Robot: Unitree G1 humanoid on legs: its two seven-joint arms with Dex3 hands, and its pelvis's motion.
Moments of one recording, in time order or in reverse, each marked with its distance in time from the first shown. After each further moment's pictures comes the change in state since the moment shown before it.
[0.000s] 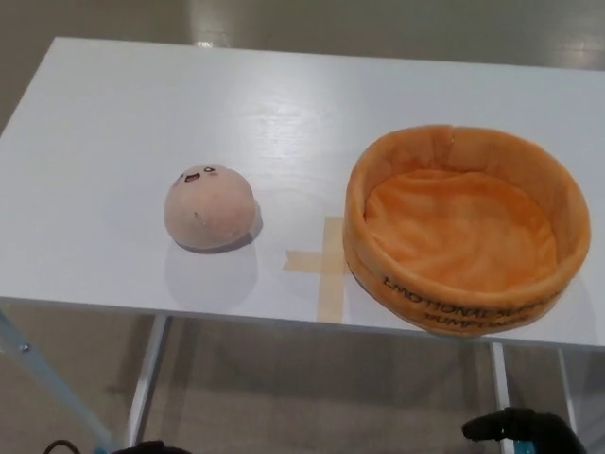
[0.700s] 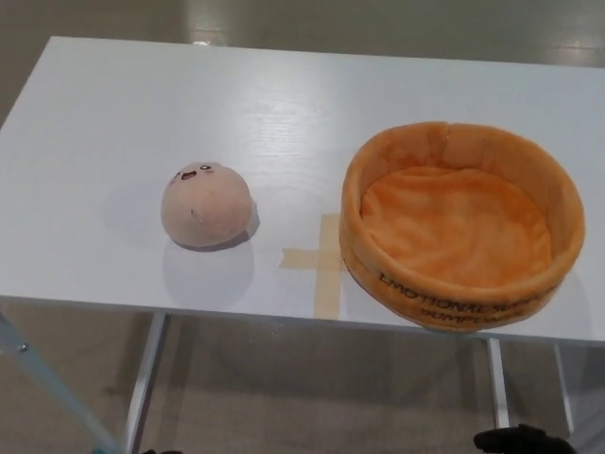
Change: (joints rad) left_arm 0.089 0.036 -0.004 0.011 0.005 -0.195 0.007; right_arm 0.062 0.013 -0.036 0.044 0.004 -0.130 -0.057
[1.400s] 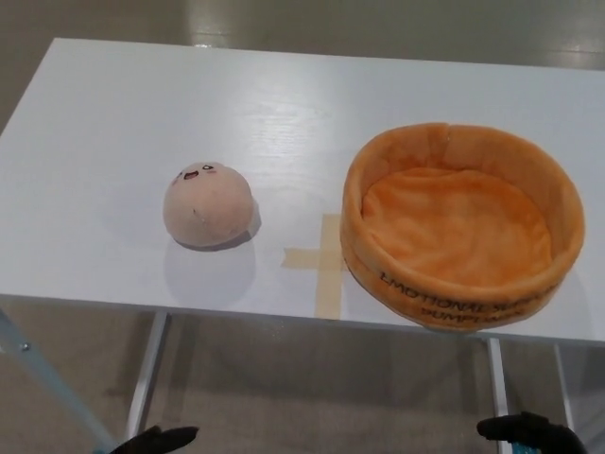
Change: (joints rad) left_arm 0.301 0.291 -0.035 -0.741 -0.088 -0.145 -0.282; right_arm -0.029 -0.010 0.000 0.004 -0.003 -0.001 0.000
